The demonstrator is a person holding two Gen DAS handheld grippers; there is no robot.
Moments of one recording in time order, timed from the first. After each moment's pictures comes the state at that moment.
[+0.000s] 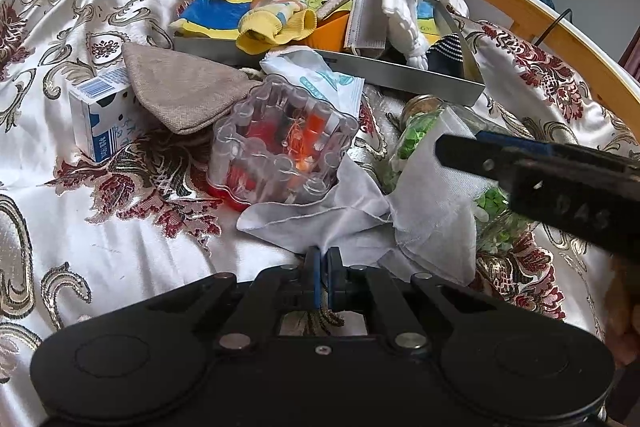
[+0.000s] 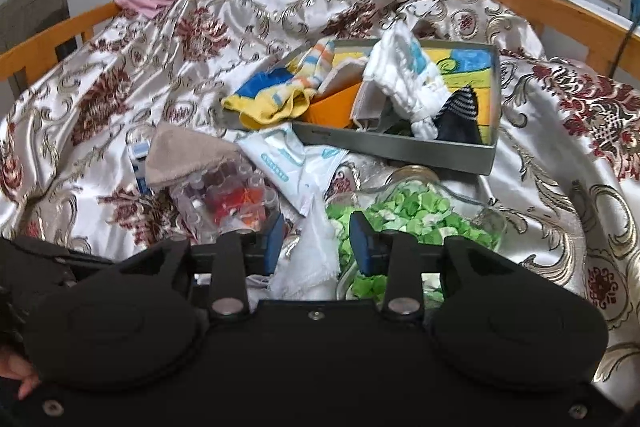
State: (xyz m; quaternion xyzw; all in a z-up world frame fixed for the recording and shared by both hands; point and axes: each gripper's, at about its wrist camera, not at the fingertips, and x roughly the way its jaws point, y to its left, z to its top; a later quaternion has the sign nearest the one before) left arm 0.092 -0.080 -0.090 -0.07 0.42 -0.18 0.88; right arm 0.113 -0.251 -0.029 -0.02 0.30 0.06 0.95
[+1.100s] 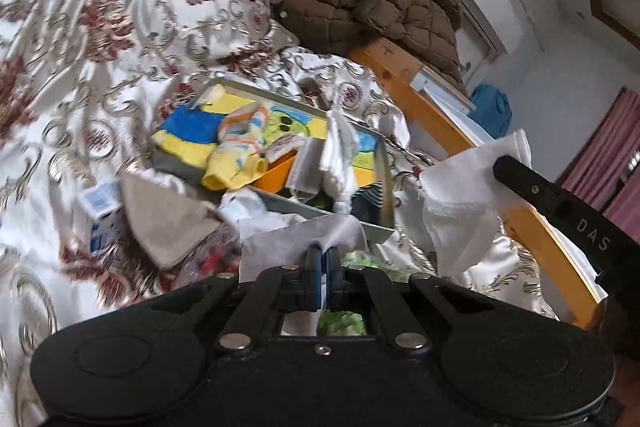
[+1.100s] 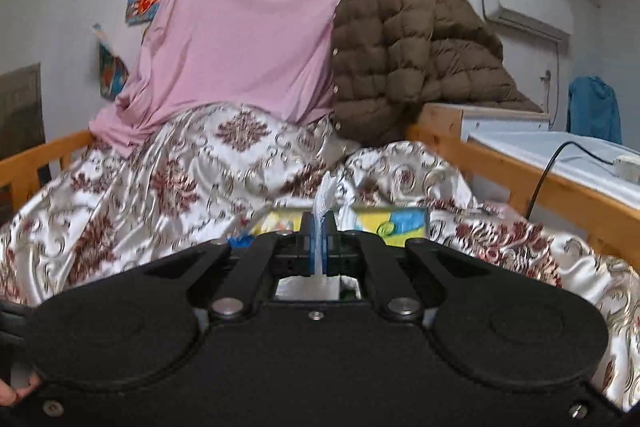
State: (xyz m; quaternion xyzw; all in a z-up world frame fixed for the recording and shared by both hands) left arm 0.082 -0.055 0.023 -0.19 0.32 -0.22 0.90; right arm 0.046 -0.251 0.088 -0.01 0.09 -0.01 1.00
